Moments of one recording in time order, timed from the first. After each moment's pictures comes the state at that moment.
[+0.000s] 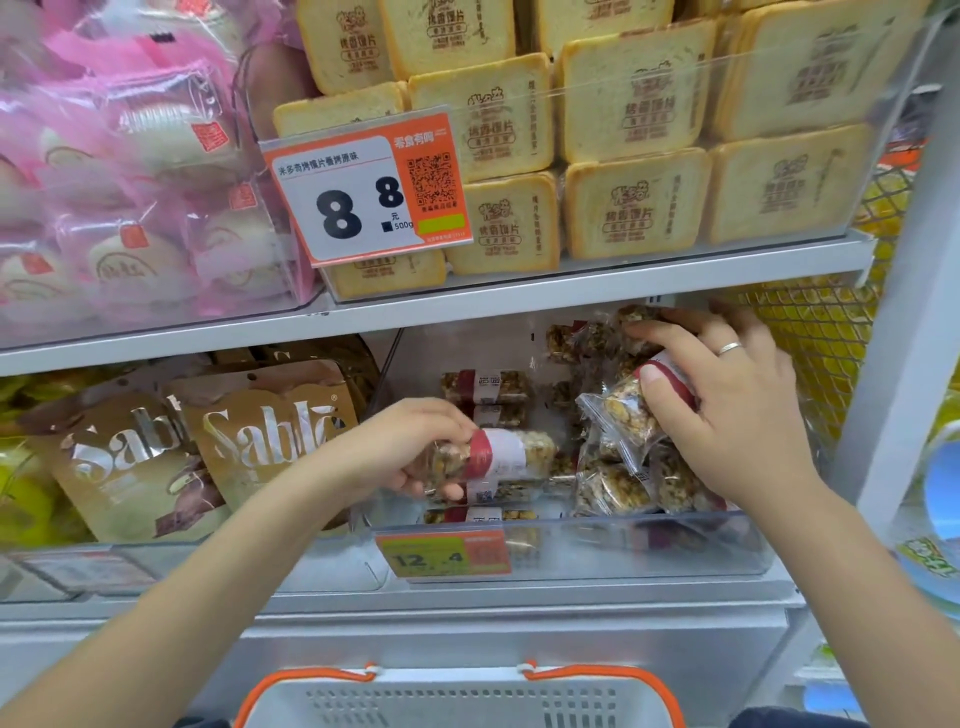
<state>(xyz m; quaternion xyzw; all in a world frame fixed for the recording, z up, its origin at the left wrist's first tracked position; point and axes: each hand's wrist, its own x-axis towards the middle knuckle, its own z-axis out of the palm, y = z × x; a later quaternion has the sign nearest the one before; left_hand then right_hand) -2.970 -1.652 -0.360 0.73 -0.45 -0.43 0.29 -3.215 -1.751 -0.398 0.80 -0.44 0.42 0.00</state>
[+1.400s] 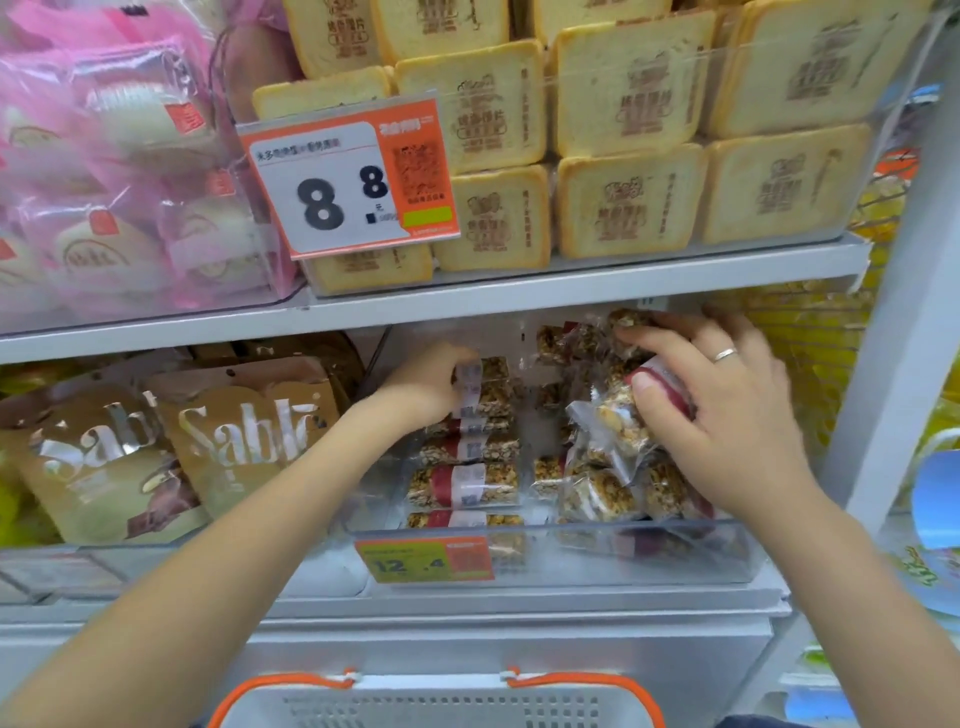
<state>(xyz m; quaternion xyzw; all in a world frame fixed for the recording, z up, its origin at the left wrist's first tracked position) -2.948 -1.745 -0.393 0.75 -0.64 -0.09 0.16 -3.220 -1.750 -0.396 0.80 -0.43 0.42 -0.03</state>
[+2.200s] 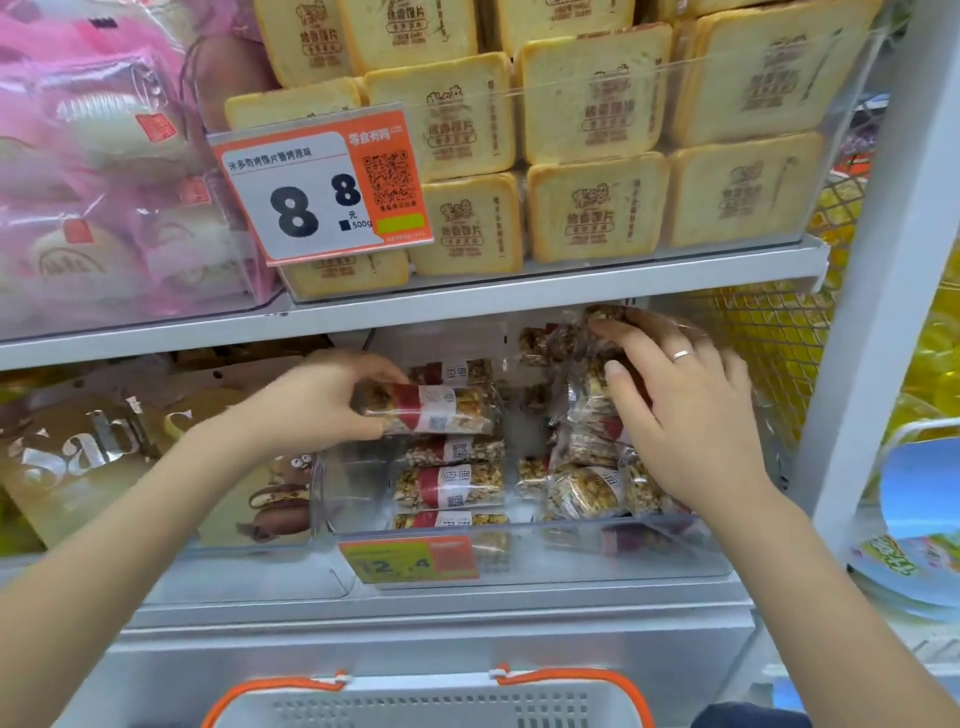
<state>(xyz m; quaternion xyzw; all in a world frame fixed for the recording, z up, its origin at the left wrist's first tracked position) -2.926 -1.664 -0.339 0.74 -0.67 -0.05 0.07 -3.209 -1.751 -0.399 0.80 -0.46 0.38 0.02</state>
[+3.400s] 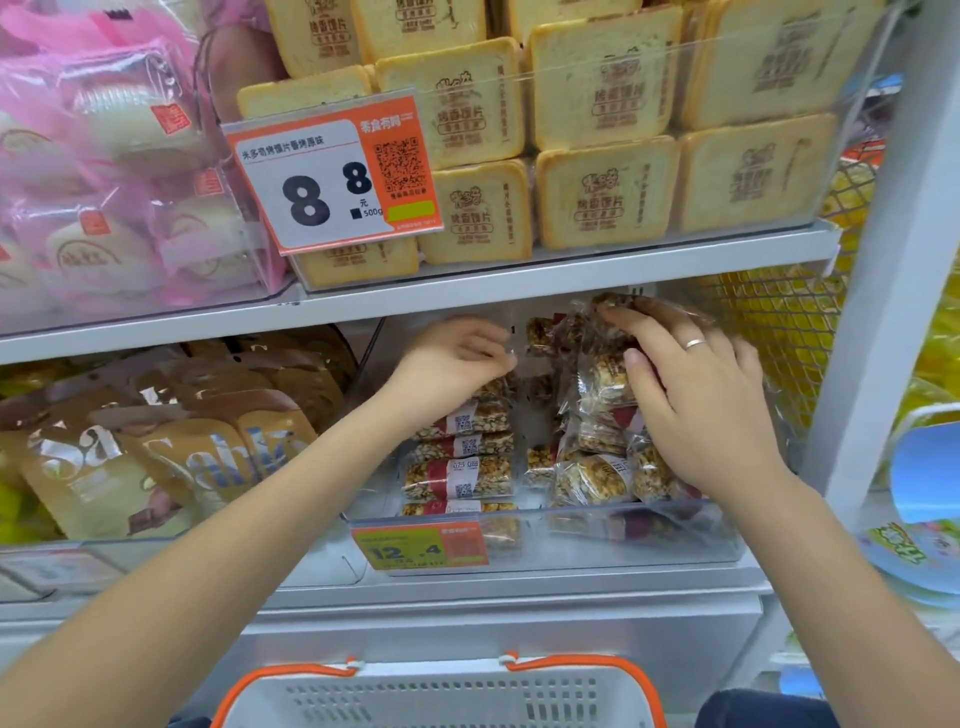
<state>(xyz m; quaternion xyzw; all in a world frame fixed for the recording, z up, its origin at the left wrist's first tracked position) -2.995 -1.714 -0.363 0.68 -0.58 -0.23 0.38 -3.212 -1.748 -0.396 0.81 -0.47 0.36 0.01</state>
